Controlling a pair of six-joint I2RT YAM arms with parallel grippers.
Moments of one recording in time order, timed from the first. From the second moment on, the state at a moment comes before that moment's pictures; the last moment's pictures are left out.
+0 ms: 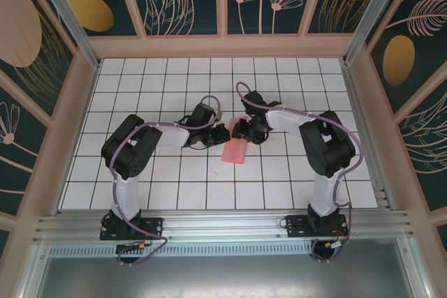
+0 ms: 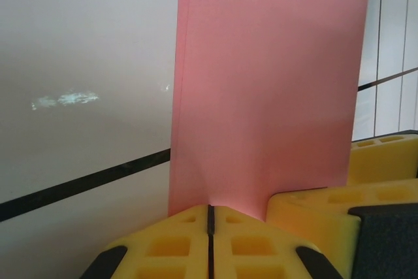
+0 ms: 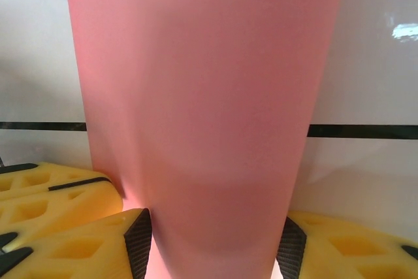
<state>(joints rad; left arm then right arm) -0.62 1.98 1.01 0.13 0.45 -0.80 0.56 1.90 1.19 -0.55 -0.24 0.69</state>
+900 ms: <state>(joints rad) -0.63 1.98 1.03 0.07 0.41 -0.76 0.48 1.70 1.04 -0.35 -0.33 0.74</state>
